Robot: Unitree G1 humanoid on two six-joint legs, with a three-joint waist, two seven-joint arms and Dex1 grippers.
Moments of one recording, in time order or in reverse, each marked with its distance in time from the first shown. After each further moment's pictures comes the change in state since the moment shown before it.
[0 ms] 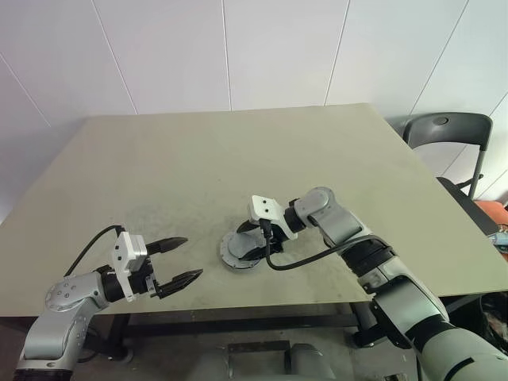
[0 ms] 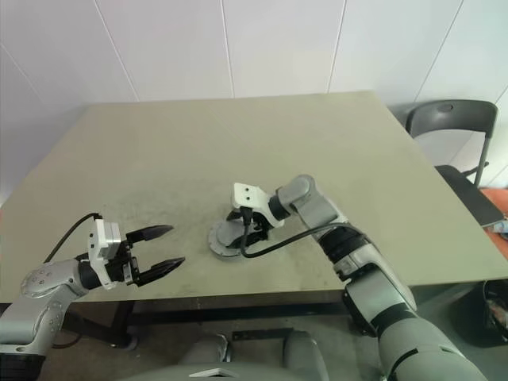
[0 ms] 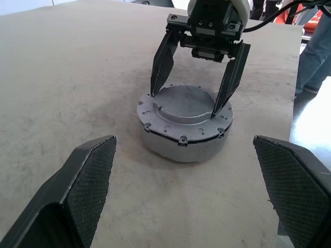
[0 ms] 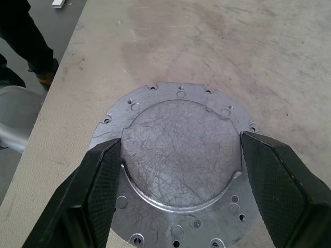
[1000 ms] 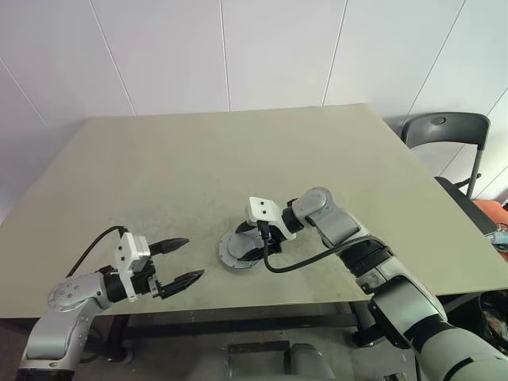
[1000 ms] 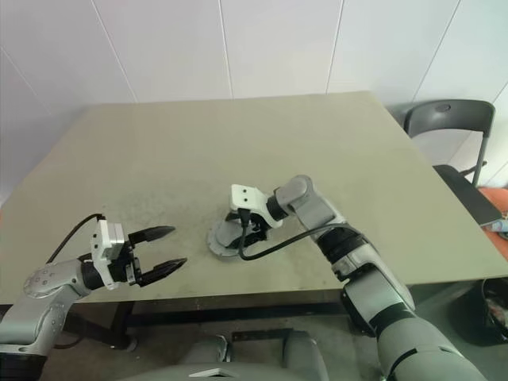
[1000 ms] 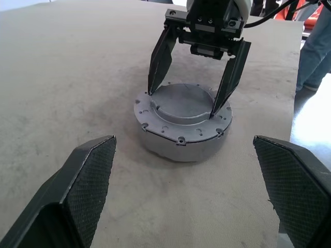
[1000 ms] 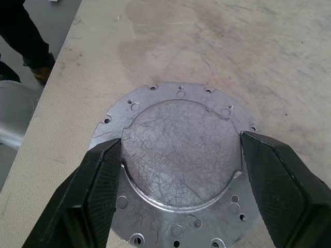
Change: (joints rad) left arm 0.000 0.000 -0.018 0.000 0.013 -0.001 0.016; right arm -0.001 0.009 0.011 0.003 -0.028 -0.011 -0.007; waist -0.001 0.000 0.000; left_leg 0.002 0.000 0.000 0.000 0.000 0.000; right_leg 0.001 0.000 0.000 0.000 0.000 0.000
